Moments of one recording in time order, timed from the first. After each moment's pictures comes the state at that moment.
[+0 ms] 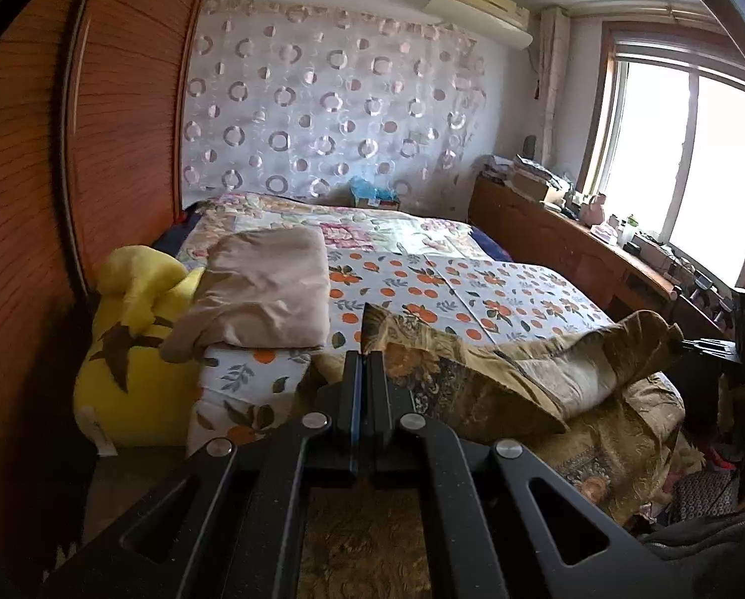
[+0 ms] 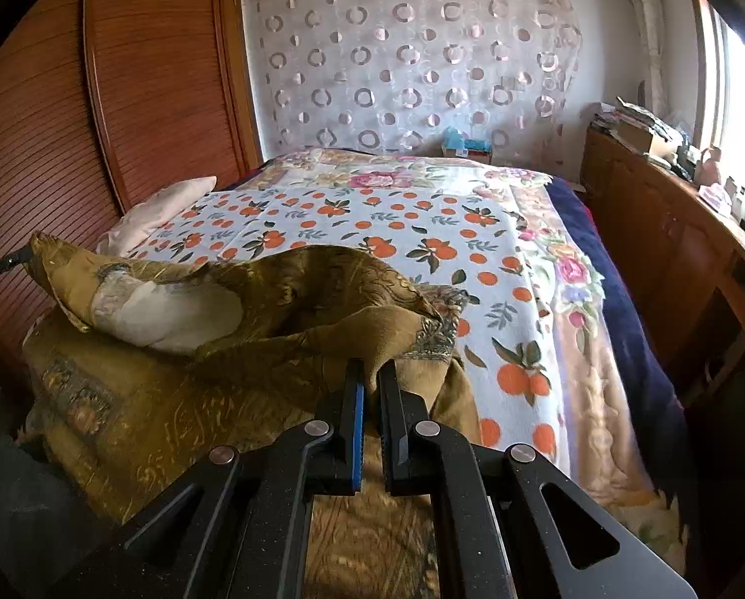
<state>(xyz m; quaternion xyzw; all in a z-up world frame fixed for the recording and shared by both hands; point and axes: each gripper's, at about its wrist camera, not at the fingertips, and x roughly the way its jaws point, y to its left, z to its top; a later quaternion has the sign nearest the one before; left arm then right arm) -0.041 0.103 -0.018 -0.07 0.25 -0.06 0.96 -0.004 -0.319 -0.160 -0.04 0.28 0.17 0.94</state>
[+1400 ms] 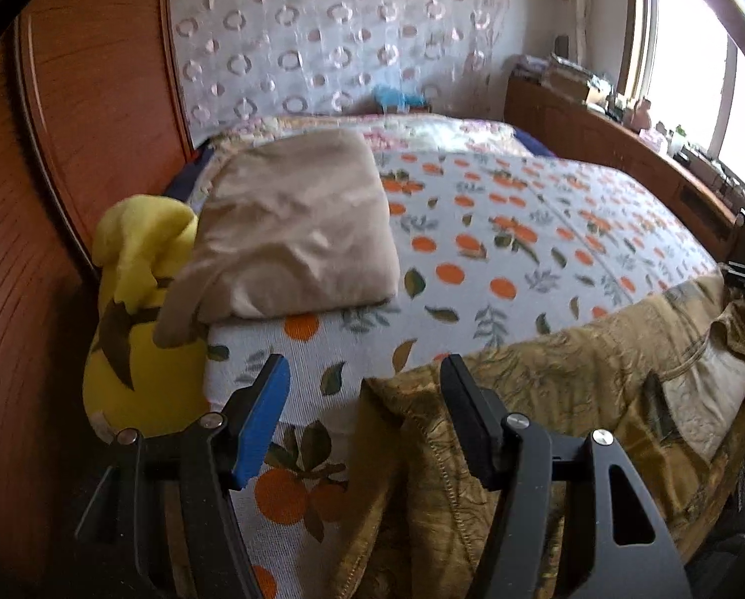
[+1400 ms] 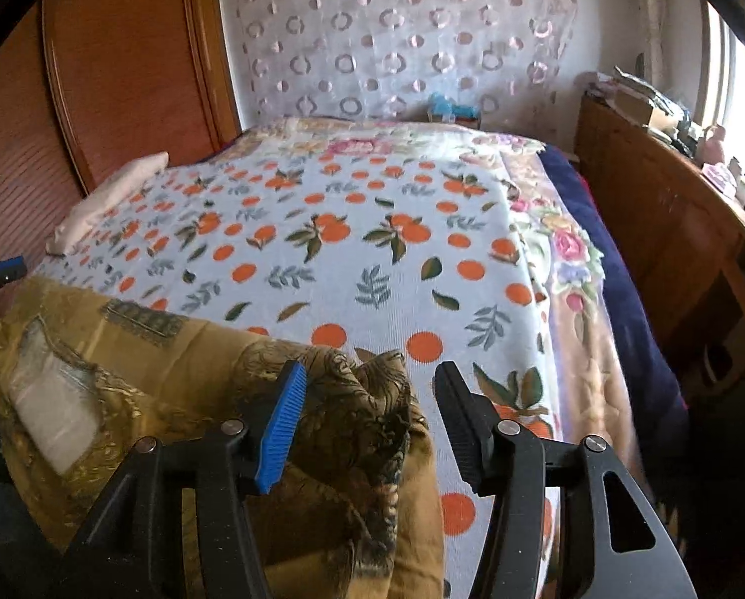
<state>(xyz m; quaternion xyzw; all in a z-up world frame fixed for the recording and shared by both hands) 0.065 0.115 -0.087 0.00 0.40 -0.03 0.92 0.109 -0.321 -0.195 -0.04 0.35 0.15 0.92</state>
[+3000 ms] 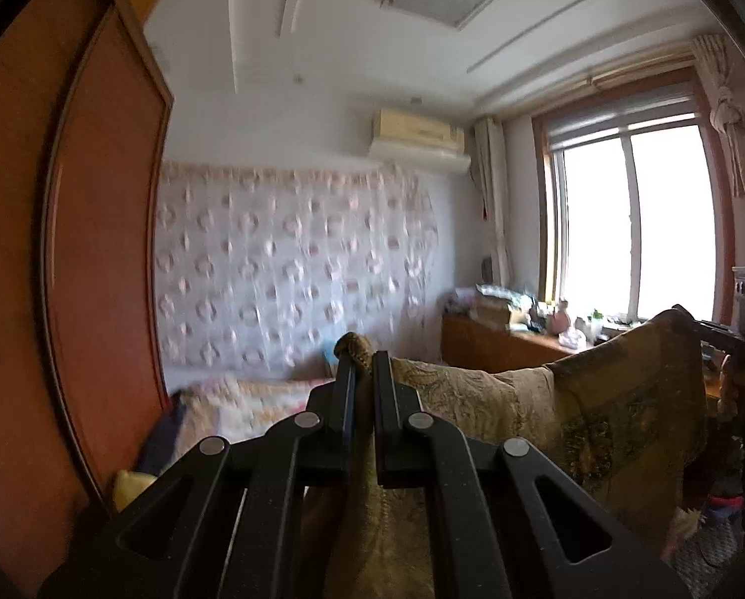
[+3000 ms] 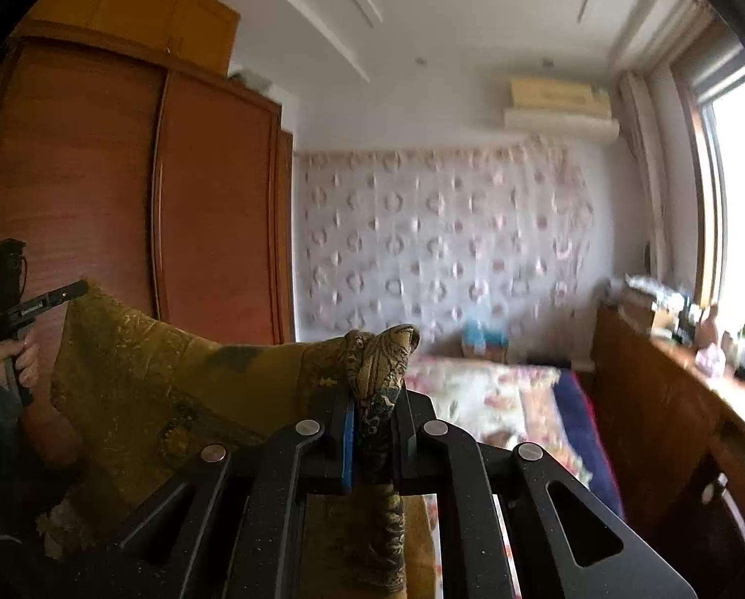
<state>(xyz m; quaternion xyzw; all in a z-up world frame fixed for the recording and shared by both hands) -0.063 0.093 0.208 -0.01 0.03 -0.10 0.99 -0.075 -0.328 0.067 -0.03 0.02 0.20 0.98</state>
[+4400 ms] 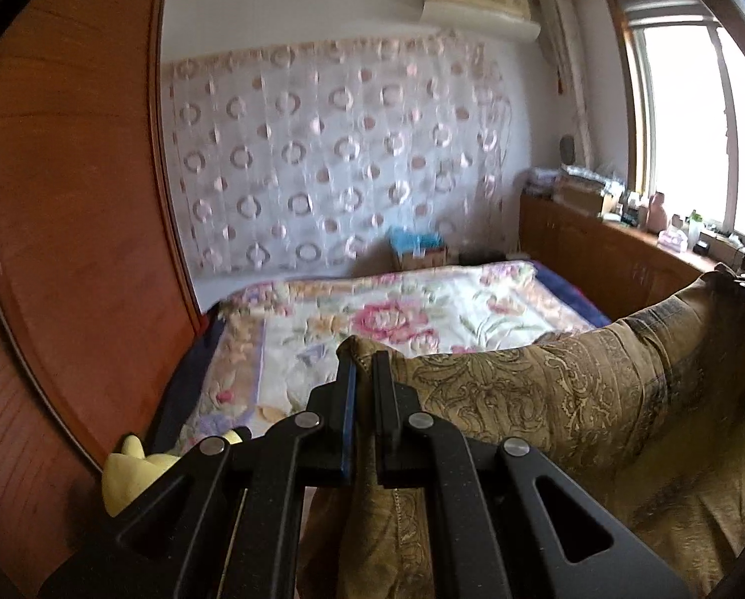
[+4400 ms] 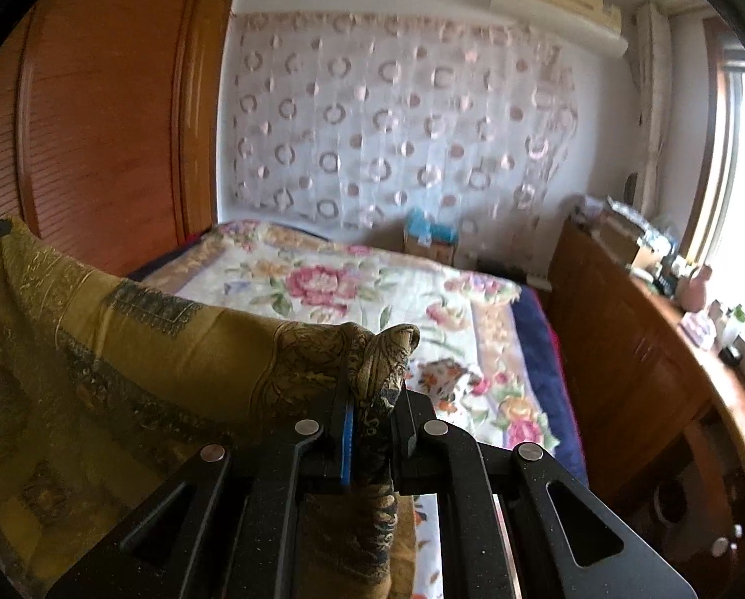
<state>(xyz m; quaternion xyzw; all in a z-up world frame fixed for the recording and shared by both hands) 0.252 0.114 0.063 0.04 0.22 -0.01 0.98 0.233 -0.210 0.116 -0.10 0.23 0.11 0.96</state>
